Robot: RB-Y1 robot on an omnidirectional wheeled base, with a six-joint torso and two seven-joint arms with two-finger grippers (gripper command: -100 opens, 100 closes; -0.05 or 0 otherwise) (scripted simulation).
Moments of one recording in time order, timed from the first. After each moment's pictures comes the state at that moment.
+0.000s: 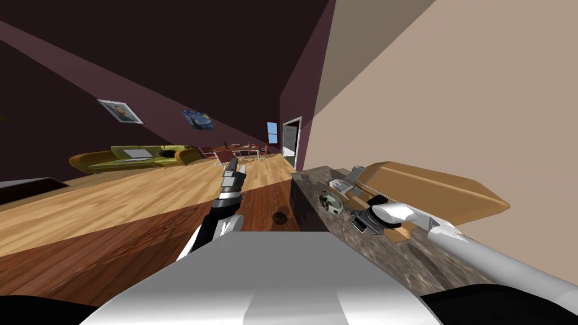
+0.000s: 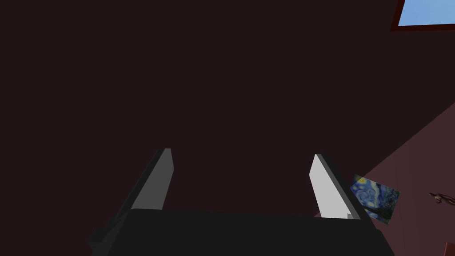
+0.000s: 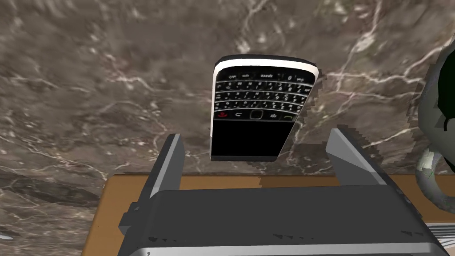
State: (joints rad) left arm 0.46 0.00 -0.06 -2.38 -0.03 -0.37 -0.15; right arm 0.39 -1.35 0.01 -1.67 -1.12 1.06 0.48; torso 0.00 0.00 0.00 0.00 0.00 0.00
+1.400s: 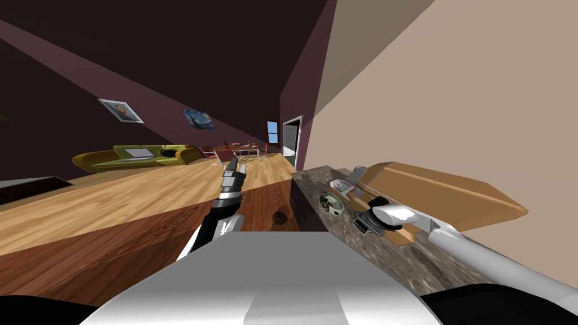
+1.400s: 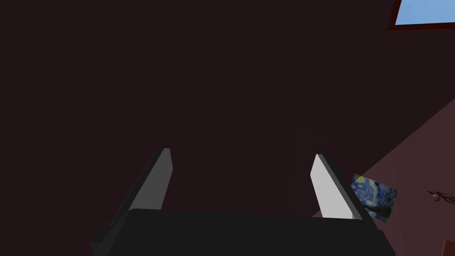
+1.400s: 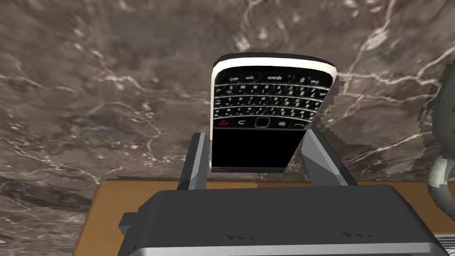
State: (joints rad) left arm 0.46 0.00 -0.06 -2.38 -0.03 -0.37 -0.15; right arm 0.40 -1.33 0.02 -1.65 -1.11 1.05 0.48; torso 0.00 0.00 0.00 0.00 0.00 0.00
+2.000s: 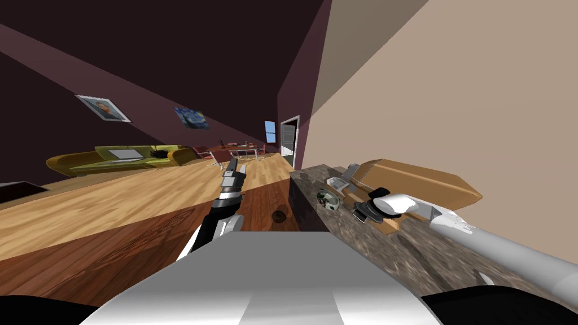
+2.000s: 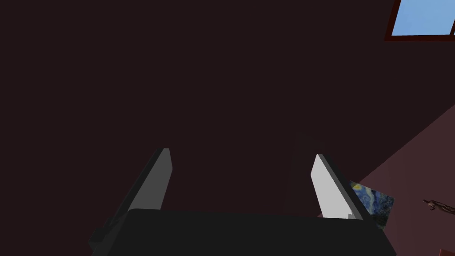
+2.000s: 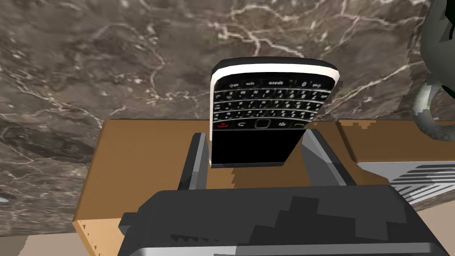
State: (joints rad) left arm 0.46 0.00 -0.06 -2.38 -0.03 -0.37 -0.15; right arm 0.36 -1.45 0.00 -1.67 -1.15 1.01 0.48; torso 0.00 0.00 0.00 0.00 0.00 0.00
